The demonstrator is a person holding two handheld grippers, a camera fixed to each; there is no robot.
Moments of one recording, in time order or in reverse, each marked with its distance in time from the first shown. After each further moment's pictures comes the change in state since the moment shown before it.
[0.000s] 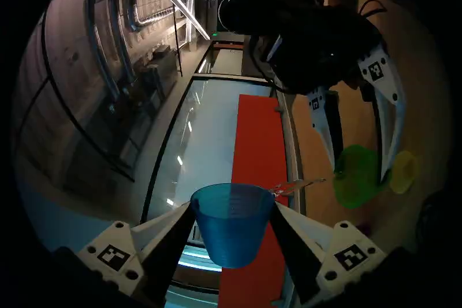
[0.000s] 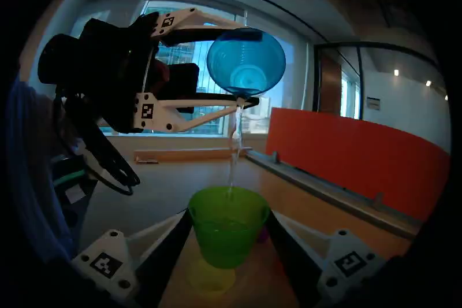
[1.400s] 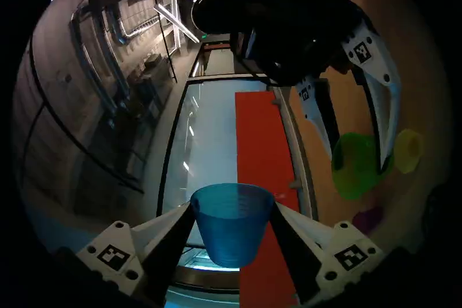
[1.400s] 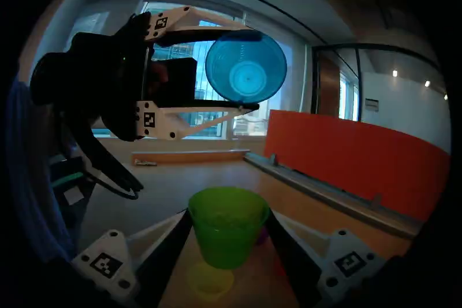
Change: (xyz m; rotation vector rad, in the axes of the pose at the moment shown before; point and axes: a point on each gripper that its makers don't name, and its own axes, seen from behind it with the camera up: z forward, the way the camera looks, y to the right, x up) left arm 0.002 -0.002 -0.001 0.013 -0.009 0.116; right arm 0.004 0.000 0.004 -0.012 0.013 0.001
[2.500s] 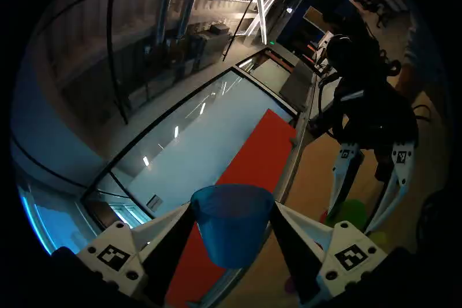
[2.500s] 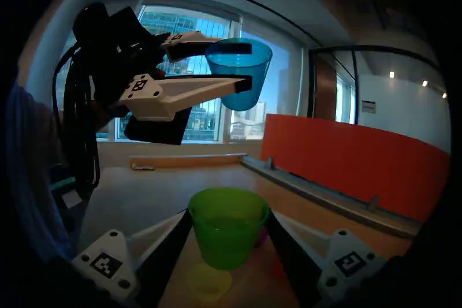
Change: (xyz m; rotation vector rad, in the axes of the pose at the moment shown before) left arm -0.018 -0.010 -0.007 0.014 0.003 -0.702; right arm 0.007 0.003 -0.001 -0.018 0.025 0.007
